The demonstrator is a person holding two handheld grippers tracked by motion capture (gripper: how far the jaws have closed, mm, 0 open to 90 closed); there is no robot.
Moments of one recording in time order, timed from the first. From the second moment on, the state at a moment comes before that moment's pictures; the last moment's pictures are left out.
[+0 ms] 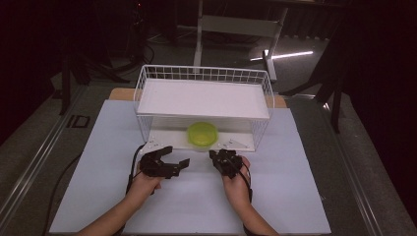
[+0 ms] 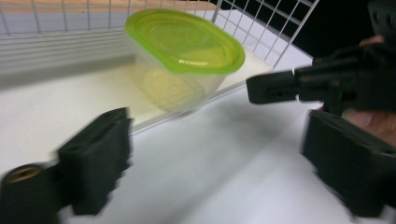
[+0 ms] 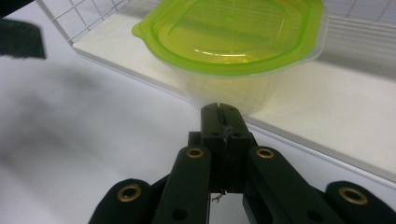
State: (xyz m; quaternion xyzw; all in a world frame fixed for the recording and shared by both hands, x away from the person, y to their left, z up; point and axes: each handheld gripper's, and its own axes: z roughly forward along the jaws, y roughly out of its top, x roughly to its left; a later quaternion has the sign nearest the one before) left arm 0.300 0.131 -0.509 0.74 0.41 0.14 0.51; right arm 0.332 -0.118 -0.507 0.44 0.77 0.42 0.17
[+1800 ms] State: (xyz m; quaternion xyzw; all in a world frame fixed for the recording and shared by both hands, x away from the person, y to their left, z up) left arm 0.275 0.136 -0.506 0.75 0.37 0.13 0.53; right arm 0.331 -0.108 -0.497 0.42 0.78 0.43 0.16
